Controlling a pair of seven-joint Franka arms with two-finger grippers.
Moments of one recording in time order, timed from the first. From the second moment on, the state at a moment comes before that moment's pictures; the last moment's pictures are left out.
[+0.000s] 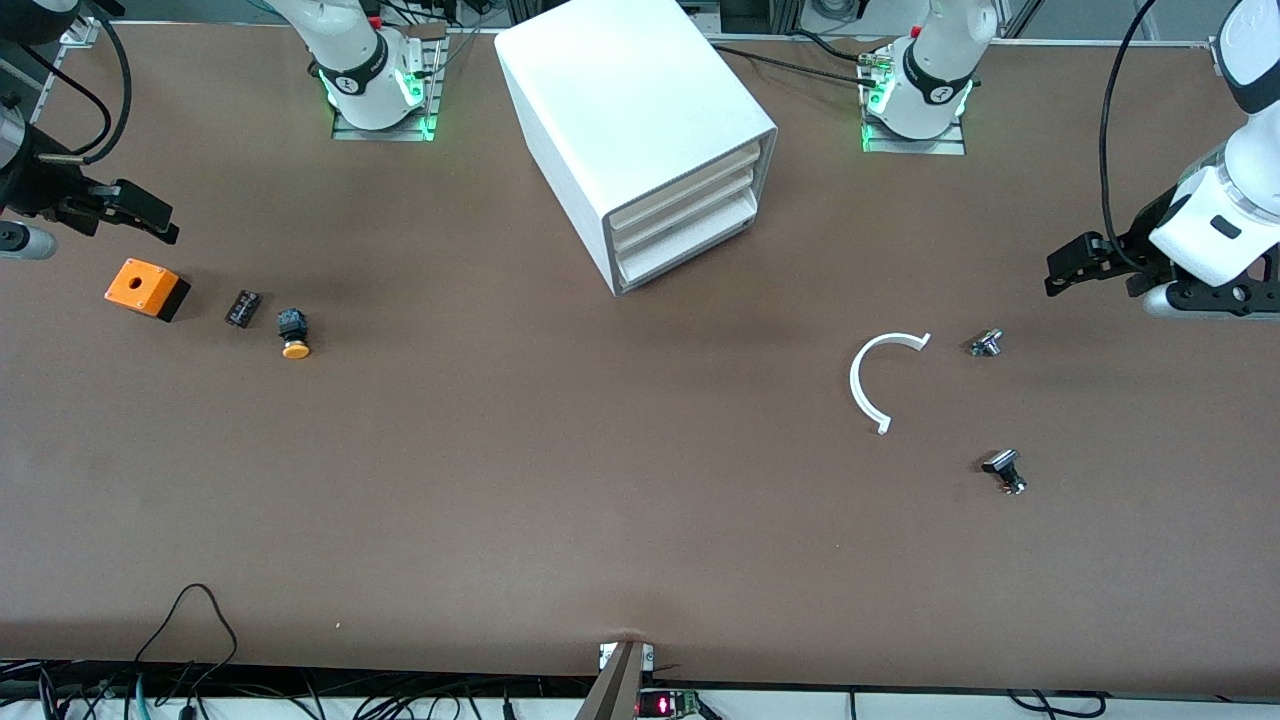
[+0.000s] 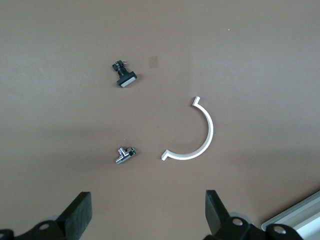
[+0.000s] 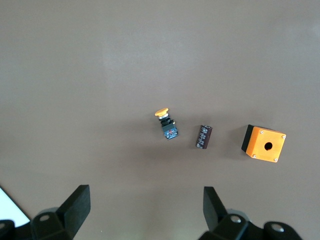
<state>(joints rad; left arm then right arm) 0.13 0.01 -0.15 -1.73 -0.02 1.74 -0.03 -0.05 -0.10 -0.02 -1.83 -0.03 1.69 0.03</state>
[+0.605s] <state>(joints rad) 0.16 0.02 -0.15 -1.73 -0.02 1.75 -0.02 -0.05 -0.10 -0.02 -1.82 -0.03 1.69 0.03</state>
